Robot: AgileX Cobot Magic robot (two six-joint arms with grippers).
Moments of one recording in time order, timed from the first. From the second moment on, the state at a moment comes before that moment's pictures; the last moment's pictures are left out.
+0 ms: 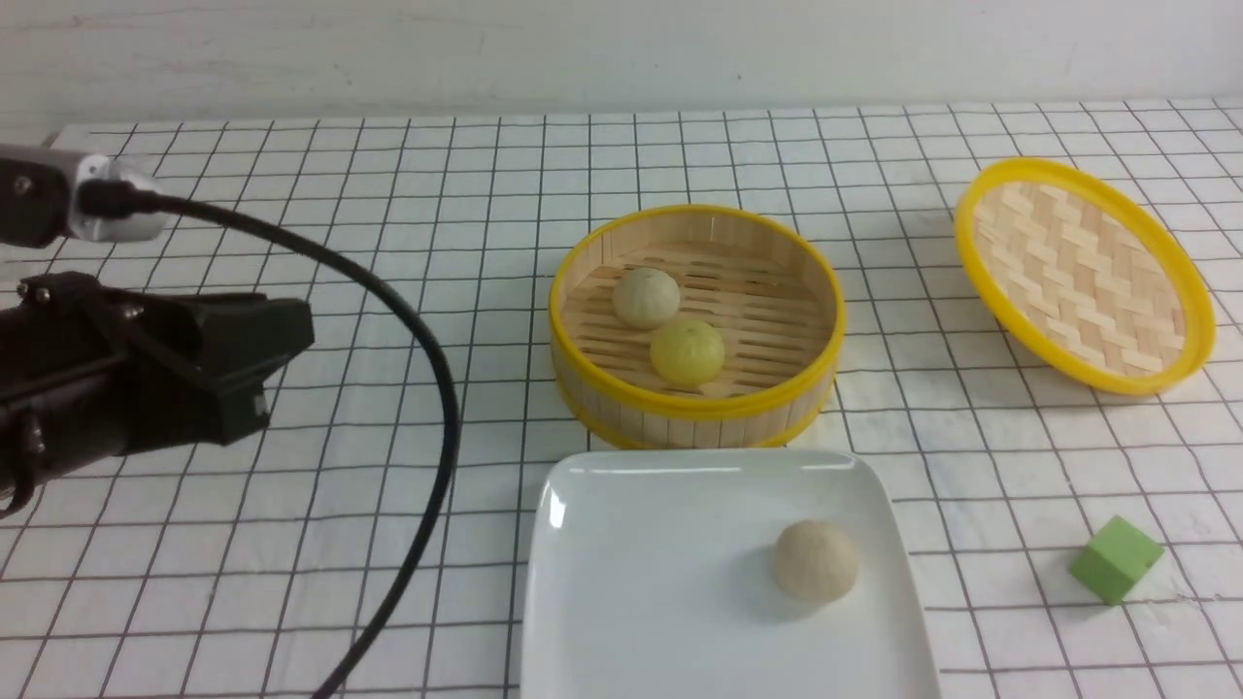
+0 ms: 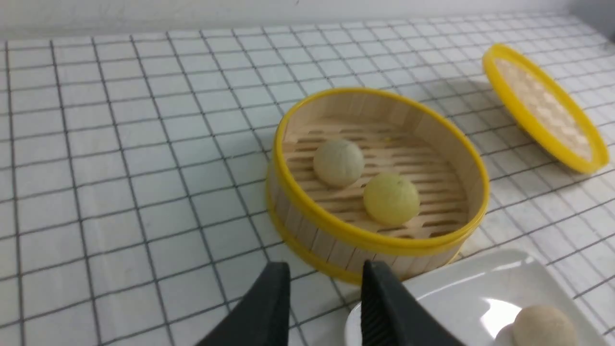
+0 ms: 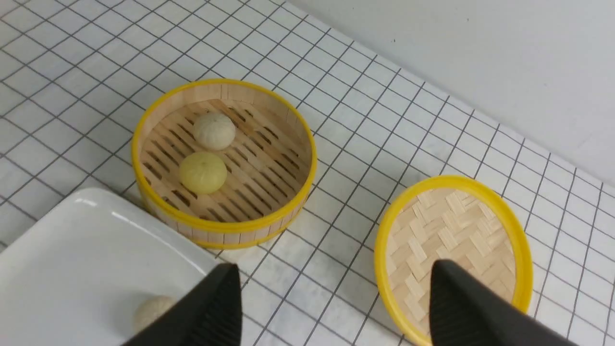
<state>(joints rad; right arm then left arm) 0.30 1.05 -1.56 0.11 1.15 -0.30 0.05 0.94 -0.62 -1.30 0.56 1.29</state>
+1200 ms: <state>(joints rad) 0.30 0.87 -1.18 0.06 1.17 -0.27 -0.49 1.65 -1.28 -0.54 0.45 1.00</state>
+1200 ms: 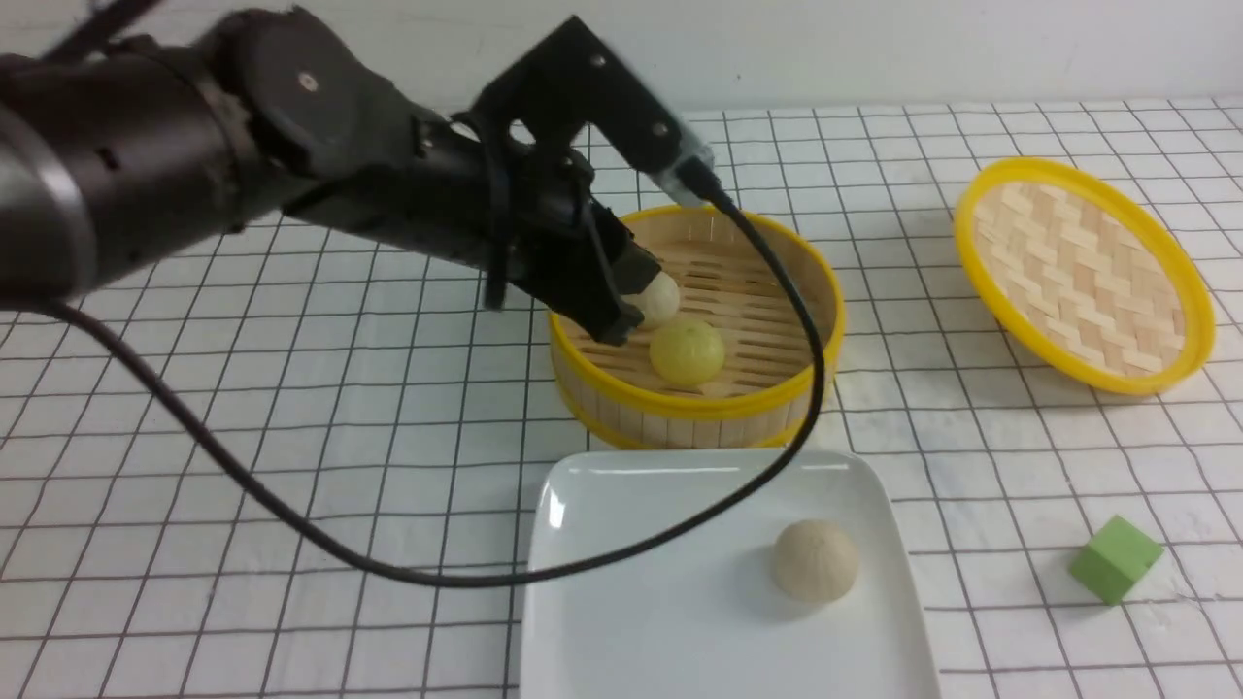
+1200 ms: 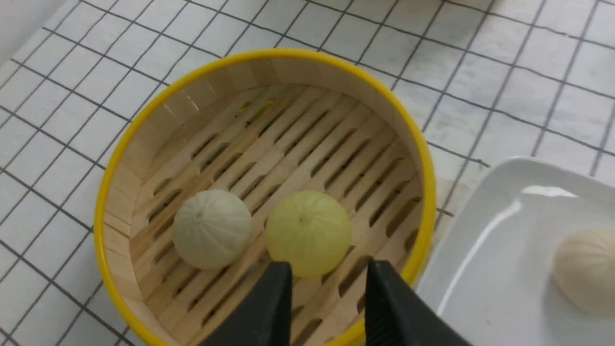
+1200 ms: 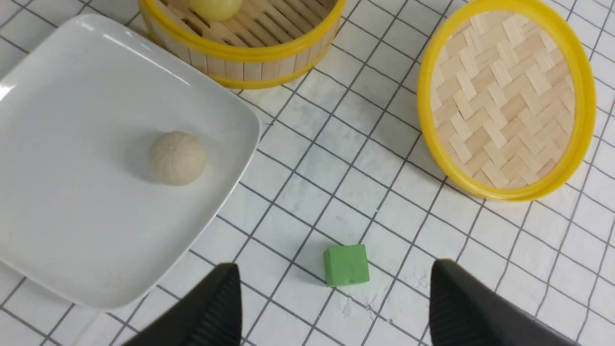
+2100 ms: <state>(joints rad) 0.30 0.86 -1.18 0.06 1.19 -0.27 -0.49 2.07 -1.55 -0.50 0.49 0.95</state>
